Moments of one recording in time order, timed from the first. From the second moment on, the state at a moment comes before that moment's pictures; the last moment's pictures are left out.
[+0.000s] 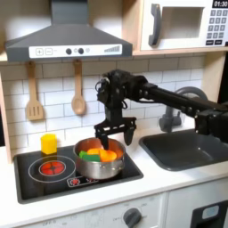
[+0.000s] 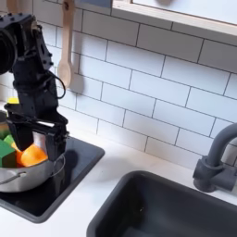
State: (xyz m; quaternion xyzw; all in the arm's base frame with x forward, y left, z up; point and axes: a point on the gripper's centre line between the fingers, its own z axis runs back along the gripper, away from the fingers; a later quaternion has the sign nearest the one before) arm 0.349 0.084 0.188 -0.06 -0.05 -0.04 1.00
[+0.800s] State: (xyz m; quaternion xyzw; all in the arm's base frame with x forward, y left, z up) arm 0.339 0.073 0.197 -0.09 -0.04 -0.05 0.99
